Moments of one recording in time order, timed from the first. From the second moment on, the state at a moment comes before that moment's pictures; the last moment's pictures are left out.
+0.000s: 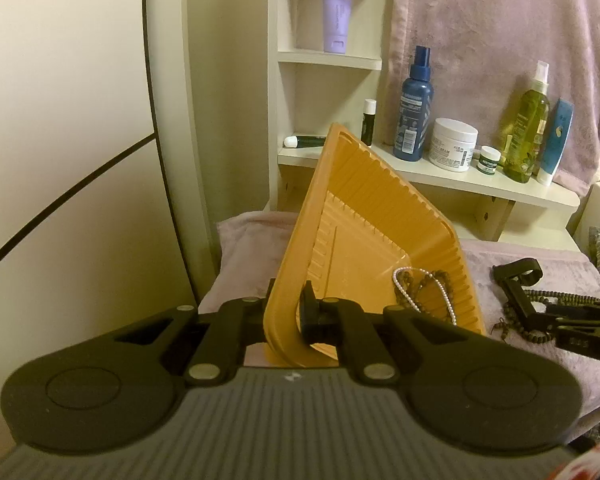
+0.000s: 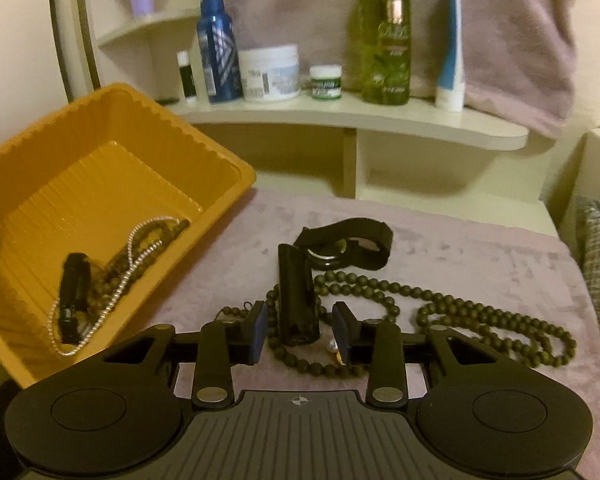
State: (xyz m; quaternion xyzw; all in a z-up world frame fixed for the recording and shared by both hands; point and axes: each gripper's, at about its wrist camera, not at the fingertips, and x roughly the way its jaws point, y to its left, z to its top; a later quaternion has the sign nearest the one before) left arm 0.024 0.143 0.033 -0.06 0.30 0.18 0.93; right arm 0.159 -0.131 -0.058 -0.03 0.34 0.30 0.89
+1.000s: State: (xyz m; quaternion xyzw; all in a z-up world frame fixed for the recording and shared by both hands) left arm 0.023 0.142 0.033 -0.07 0.30 0.18 0.93; right arm 0.140 -0.117 -0.022 -0.01 0.30 0.33 0.90
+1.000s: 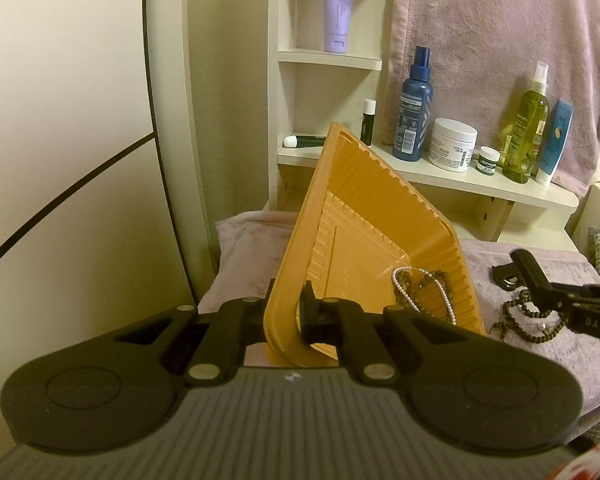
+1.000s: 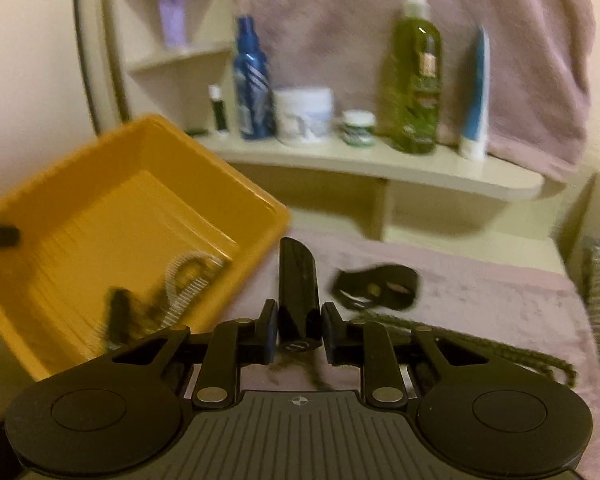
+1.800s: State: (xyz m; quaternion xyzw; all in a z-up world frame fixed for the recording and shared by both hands) left arm 0.023 0.142 0.033 -0.07 0.30 0.18 0.93; right arm 0.105 -0.054 -0.022 0.03 0.34 0.51 0.79
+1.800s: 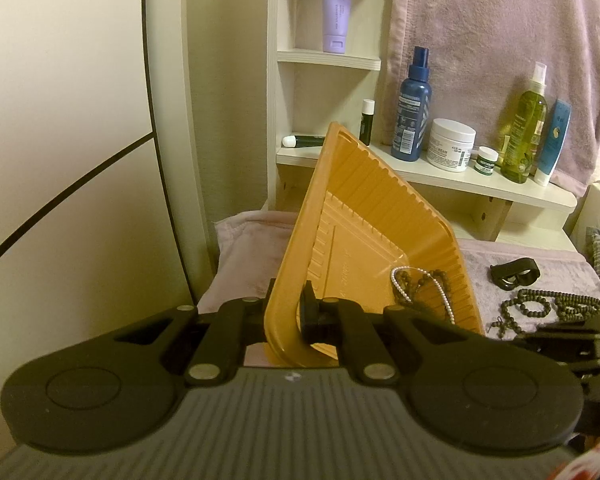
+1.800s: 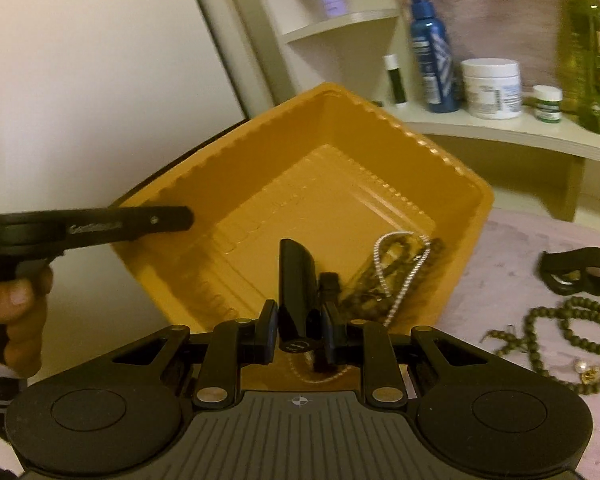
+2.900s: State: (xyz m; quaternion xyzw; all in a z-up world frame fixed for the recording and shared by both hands) left arm 0.021 0.140 0.034 -0.06 0.30 0.18 0.94; right arm 0.132 -0.166 -0.049 0.01 0.33 0.24 0.91
